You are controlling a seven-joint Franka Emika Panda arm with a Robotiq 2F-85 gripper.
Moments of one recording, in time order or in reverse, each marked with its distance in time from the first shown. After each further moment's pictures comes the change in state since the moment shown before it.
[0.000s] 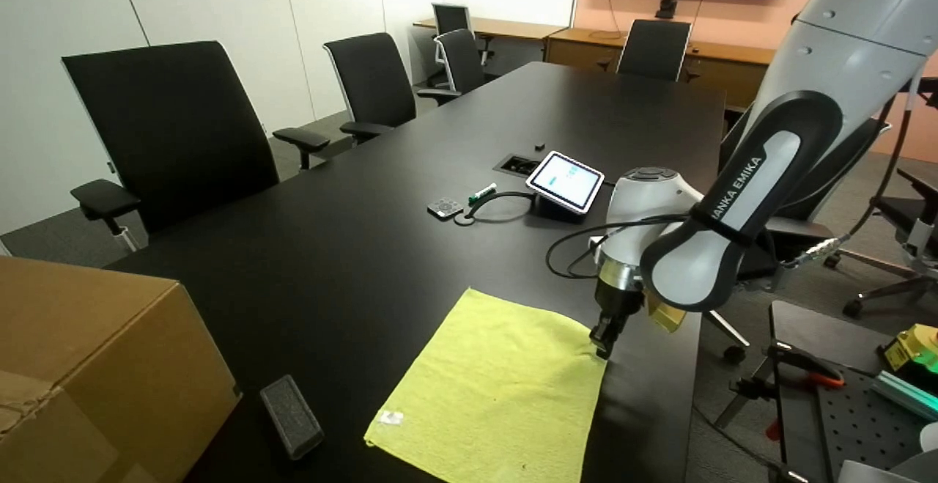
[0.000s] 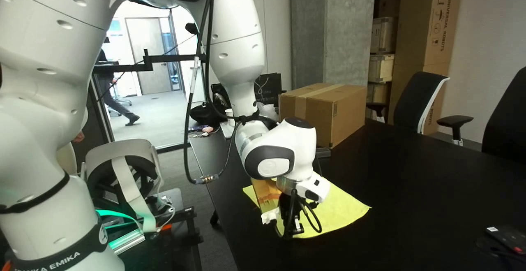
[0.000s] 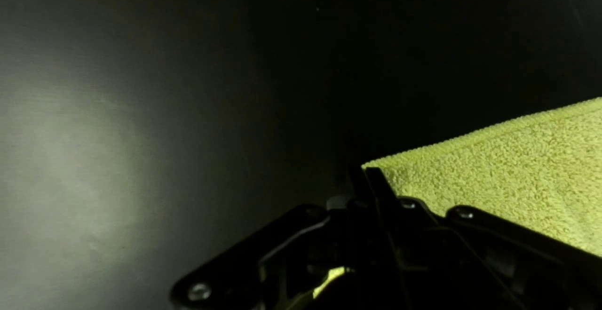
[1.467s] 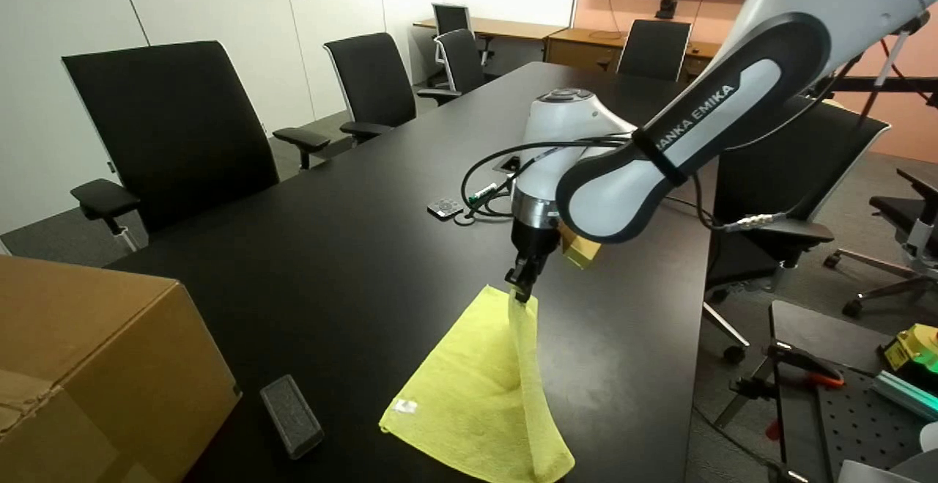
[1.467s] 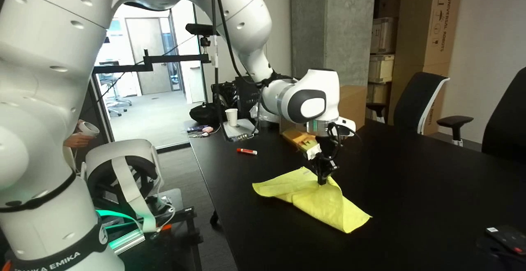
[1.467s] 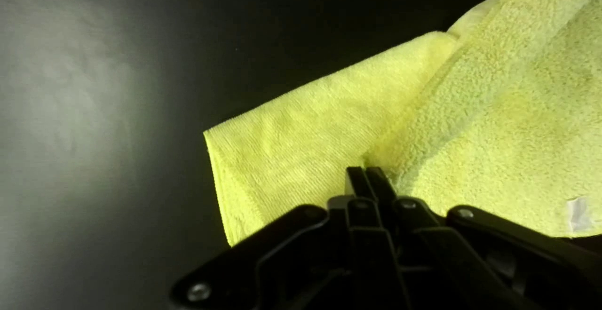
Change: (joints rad) arm 0.201 -0.011 -0.095 0.398 -0.084 -0.304 0.061
